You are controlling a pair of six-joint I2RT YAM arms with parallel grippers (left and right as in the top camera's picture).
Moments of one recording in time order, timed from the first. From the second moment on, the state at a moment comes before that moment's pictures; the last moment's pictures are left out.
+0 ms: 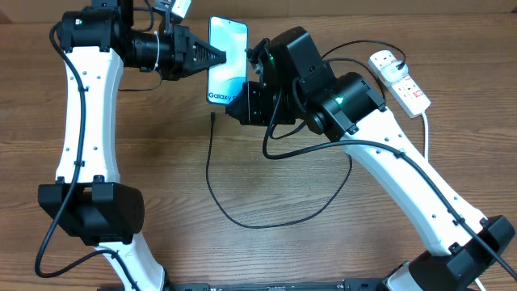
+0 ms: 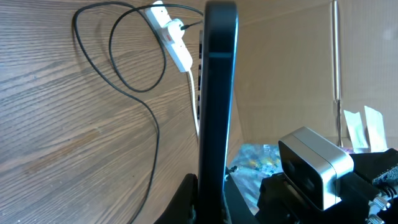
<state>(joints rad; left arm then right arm) 0.01 1.98 2.15 -1.37 1.10 -0.10 0.63 1.71 1.79 -0.90 -0.46 0.64</state>
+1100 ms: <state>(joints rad) 0.01 1.98 2.15 -1.48 -0.05 -0.38 0.64 2.20 2.23 -1.41 -0.25 0.55</state>
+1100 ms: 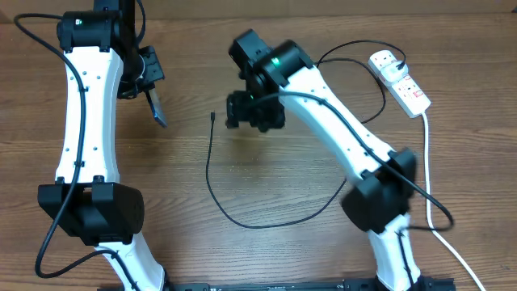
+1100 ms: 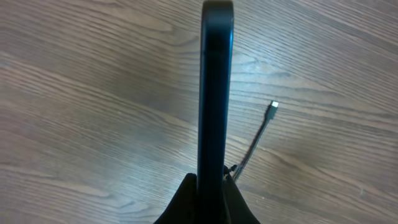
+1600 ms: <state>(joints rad) 0.01 1.98 2.15 -1.52 -0.07 -0.39 0.73 2.50 2.41 -1.09 -0.03 0.64</state>
